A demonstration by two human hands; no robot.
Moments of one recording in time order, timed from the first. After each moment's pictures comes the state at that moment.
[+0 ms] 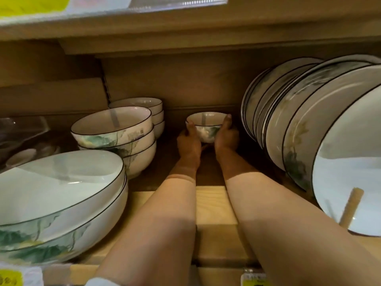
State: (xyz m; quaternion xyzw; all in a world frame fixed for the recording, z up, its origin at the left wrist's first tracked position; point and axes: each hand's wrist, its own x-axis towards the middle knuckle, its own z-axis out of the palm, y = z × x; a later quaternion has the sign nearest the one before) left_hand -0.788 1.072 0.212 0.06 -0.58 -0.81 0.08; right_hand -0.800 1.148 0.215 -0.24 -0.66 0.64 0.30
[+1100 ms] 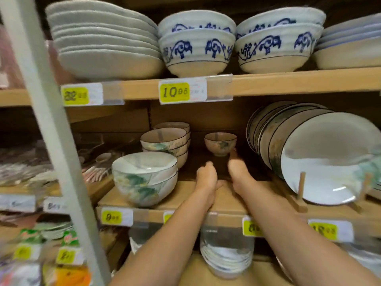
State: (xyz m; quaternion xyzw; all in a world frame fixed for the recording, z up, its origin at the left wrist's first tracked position) left_hand -0.585 1.017 0.241 0.08 -0.63 -0.77 -0.02; right_hand -0.619 1.099 0.244 -0.19 -0.69 0.68 0.14
